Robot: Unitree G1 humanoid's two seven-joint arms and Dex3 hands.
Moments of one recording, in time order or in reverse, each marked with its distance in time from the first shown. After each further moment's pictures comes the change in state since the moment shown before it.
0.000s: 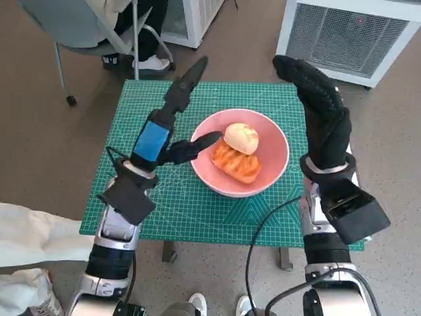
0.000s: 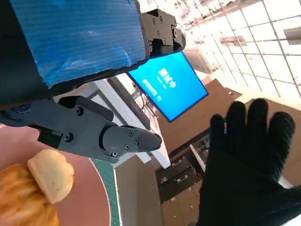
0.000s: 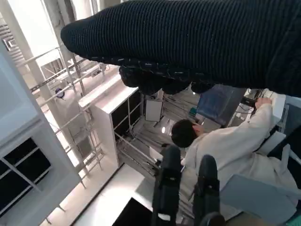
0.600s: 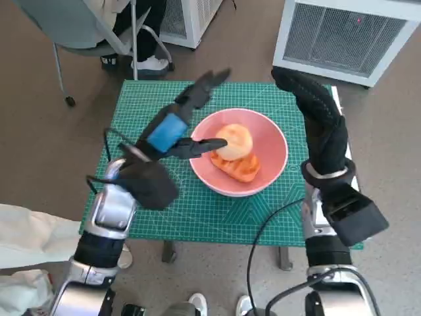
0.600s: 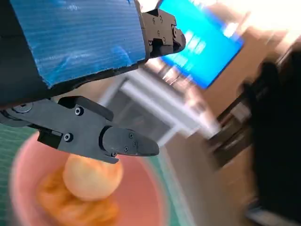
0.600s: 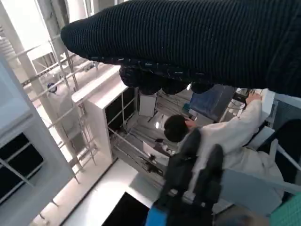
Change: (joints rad) left arm -0.071 0.067 -0.056 0.009 0.082 0.092 -0.056; right arm 0.017 -0.005 -0.001 0.049 0.006 -0.034 0.027
